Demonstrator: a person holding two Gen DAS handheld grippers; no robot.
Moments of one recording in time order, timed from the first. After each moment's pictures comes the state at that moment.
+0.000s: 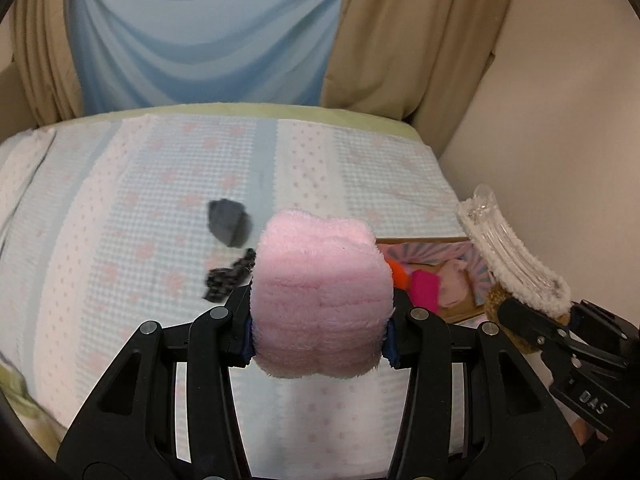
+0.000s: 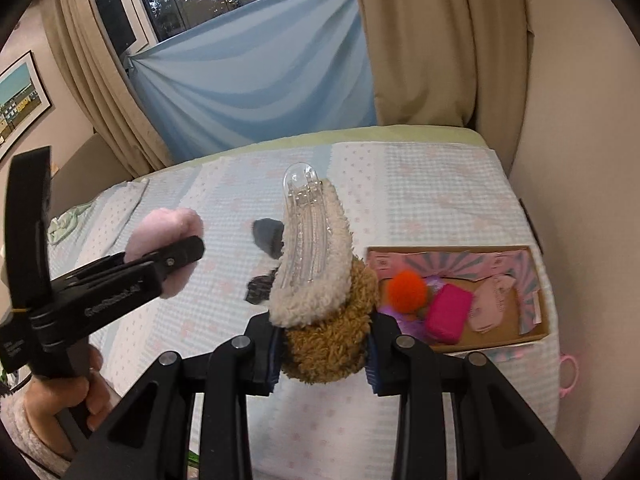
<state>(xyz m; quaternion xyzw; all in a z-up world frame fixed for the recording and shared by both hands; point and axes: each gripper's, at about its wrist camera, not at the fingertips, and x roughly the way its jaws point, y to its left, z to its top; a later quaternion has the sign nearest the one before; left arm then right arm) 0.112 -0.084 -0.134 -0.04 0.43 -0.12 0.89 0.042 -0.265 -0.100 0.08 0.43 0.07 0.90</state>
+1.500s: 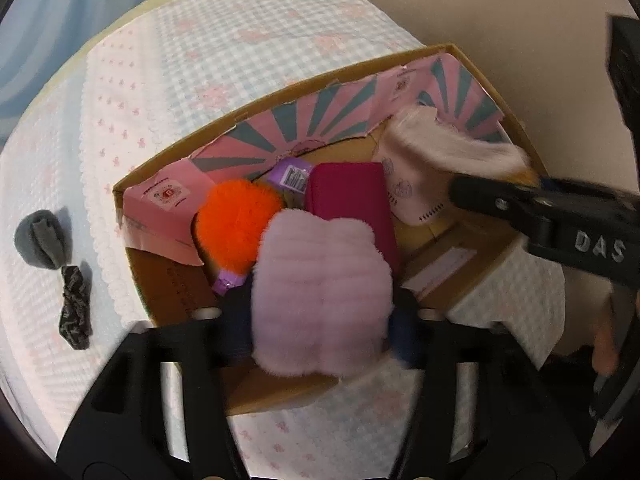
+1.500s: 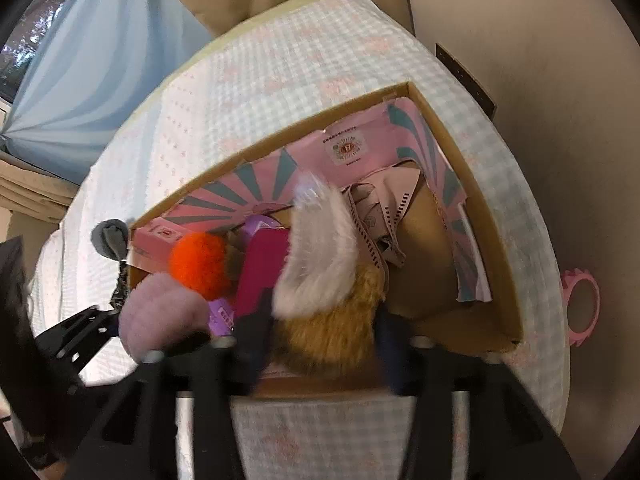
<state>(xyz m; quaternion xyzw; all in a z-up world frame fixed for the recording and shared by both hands) 0.196 -0.345 -0.352 0.16 0.59 -0.26 0.75 0.132 -0.478 -0.316 0.23 0.57 -0.03 0.79</state>
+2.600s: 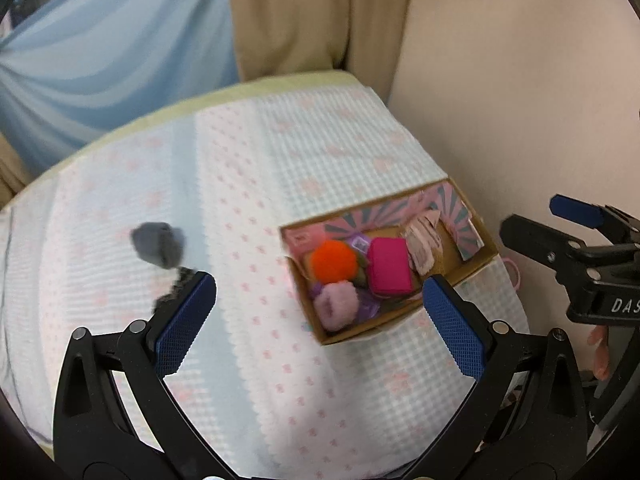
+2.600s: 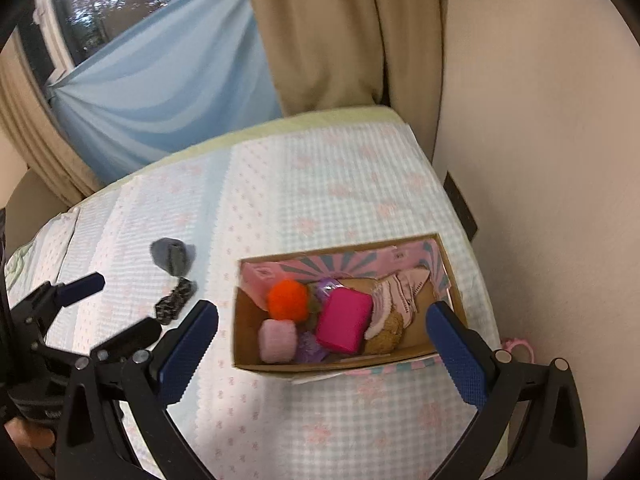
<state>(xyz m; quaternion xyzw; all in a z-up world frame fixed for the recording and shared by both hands) 0.147 -0.220 -0.167 0.08 0.47 -0.21 0.86 0.073 -0.380 -0.124 0.10 0.45 -0.04 0.89</state>
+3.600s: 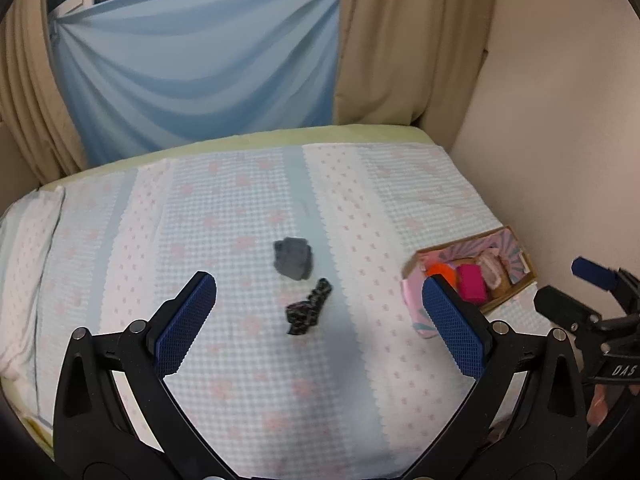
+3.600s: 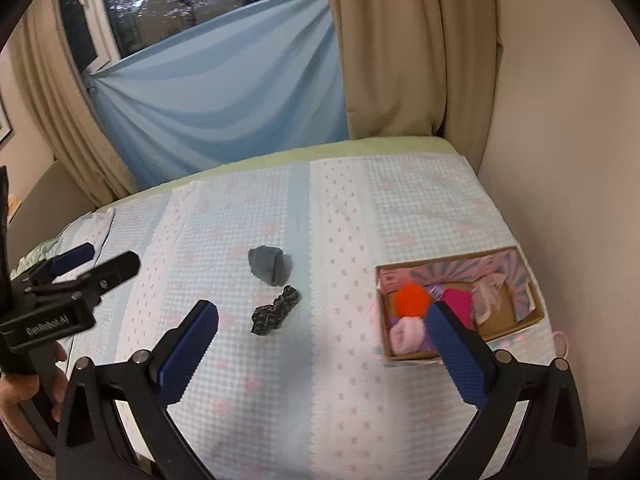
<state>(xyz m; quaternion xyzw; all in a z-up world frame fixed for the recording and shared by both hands) 0.155 0.036 -0.087 0.03 0.41 -0.15 0.90 0.075 -0.167 -0.074 0.10 0.42 -0.03 0.90</state>
